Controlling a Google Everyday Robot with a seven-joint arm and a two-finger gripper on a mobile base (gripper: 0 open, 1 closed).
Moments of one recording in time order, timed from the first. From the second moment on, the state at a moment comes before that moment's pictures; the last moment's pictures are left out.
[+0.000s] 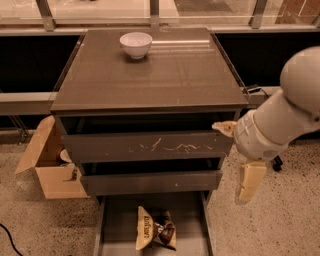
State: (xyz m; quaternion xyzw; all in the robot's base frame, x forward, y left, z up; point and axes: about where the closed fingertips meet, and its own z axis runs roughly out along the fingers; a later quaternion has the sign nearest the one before) arm 0.441 -0.172 0.808 -0.73 0.66 0.06 0.18
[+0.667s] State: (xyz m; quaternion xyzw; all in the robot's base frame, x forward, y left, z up) arm 0.442 -0.168 0.777 -0.73 0.65 0.07 0.20
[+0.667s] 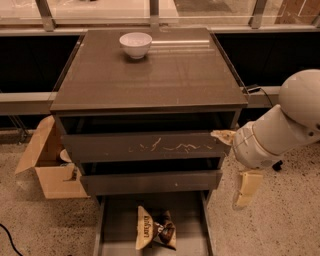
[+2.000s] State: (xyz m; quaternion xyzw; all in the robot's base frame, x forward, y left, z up) arm 0.457 -0.140 0.653 -0.70 0.65 0.13 0.27
